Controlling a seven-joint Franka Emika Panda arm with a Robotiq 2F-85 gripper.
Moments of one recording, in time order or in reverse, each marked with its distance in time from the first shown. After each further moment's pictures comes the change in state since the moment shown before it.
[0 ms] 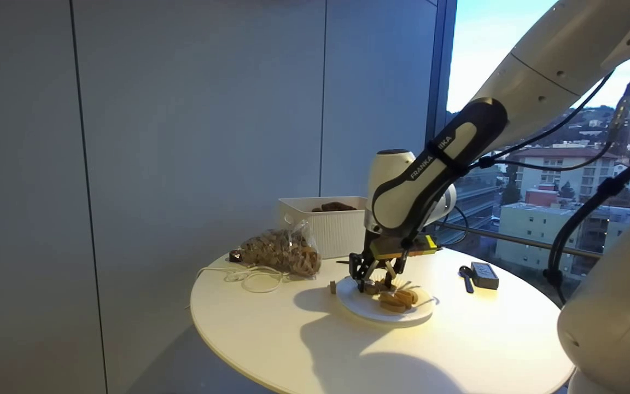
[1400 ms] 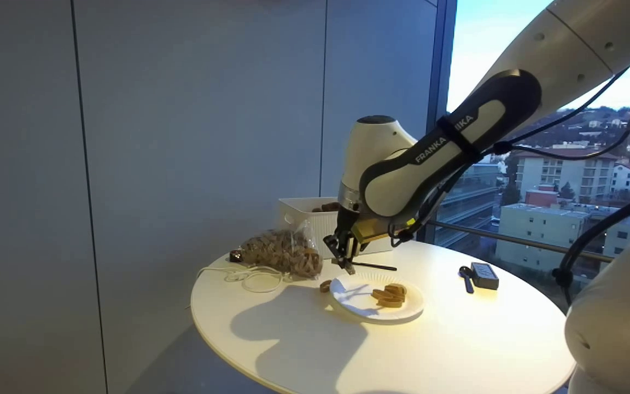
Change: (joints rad) arm 0.068 -0.131 0.140 0.031 -0.078 -0.009 -0.024
